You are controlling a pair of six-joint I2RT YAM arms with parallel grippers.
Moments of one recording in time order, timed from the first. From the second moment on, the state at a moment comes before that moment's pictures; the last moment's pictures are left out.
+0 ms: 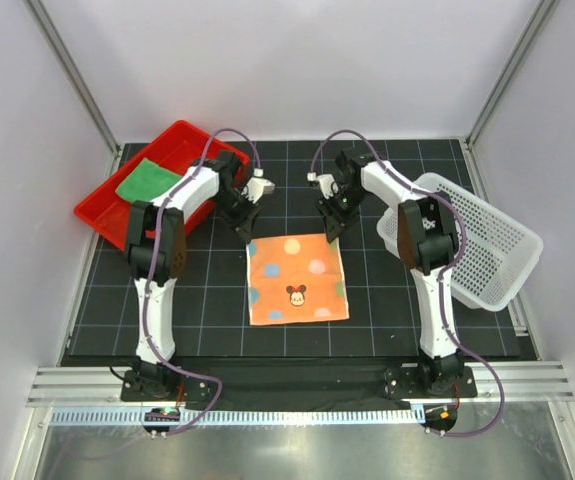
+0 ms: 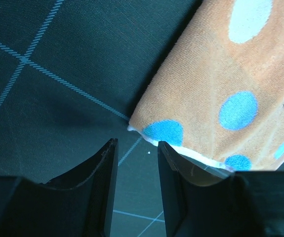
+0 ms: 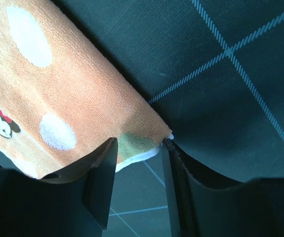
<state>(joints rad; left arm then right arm) -0.29 2.16 1.75 -1.01 0.45 0.49 0.32 2.28 1.88 -1.04 -0.45 -0.42</state>
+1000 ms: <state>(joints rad) -0.29 2.27 1.84 -1.04 0.47 0.52 0.28 2.33 1.94 -1.07 -0.53 -0.48</state>
